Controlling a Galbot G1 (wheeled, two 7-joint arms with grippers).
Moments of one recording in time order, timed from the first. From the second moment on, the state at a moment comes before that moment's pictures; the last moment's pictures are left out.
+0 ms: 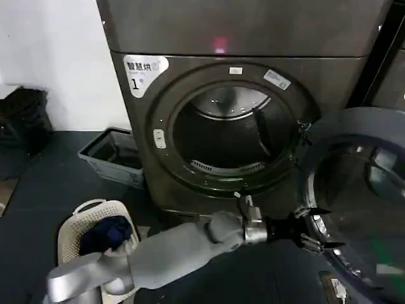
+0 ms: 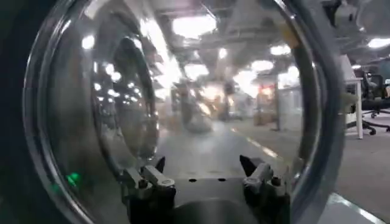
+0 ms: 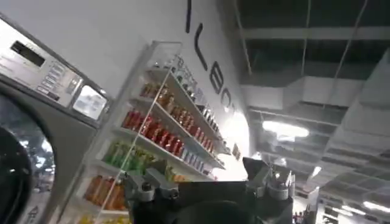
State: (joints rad) left arm 0.24 -1.44 0.83 -1.34 -0.79 -0.18 0.47; right arm -1.66 1.15 2.41 1.95 0.37 -0.30 -0.28
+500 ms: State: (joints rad) left arm 0.22 -1.57 0.83 -1.20 -0.78 -0.21 0.42; right arm -1.68 1.13 2.48 1.88 0.36 -0.30 -0.28
